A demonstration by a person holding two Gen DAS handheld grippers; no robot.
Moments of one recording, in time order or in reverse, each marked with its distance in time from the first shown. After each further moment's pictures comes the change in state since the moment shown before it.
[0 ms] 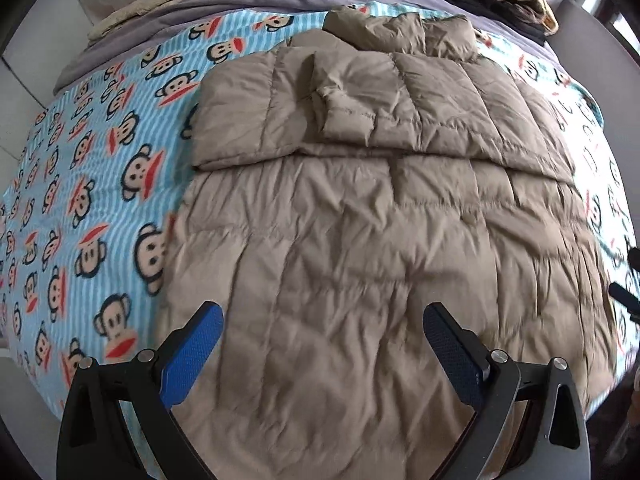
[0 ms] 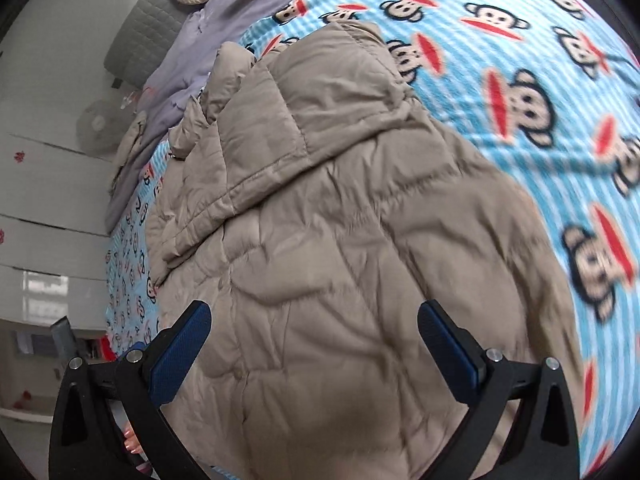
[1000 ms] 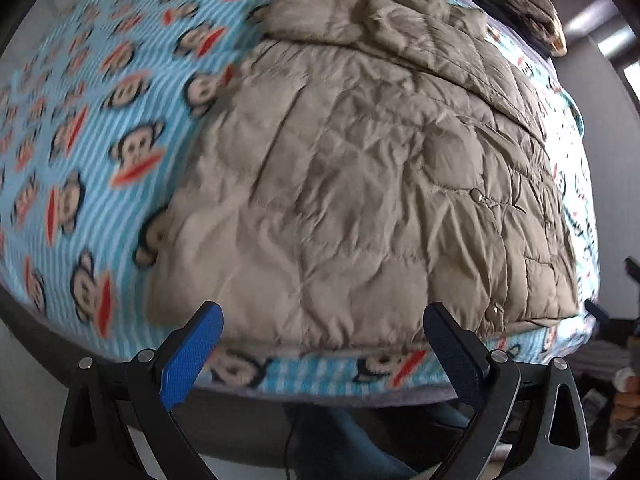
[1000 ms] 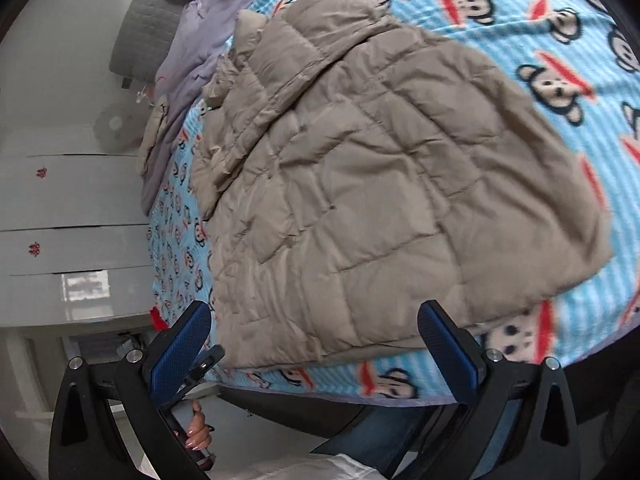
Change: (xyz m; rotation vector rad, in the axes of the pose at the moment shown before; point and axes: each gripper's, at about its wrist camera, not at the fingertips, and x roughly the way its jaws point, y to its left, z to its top) left arm -0.041 0.063 -0.134 -0.217 0.126 -0.166; right arm -0.060 -0.018 -0.093 0.143 0.160 0.127
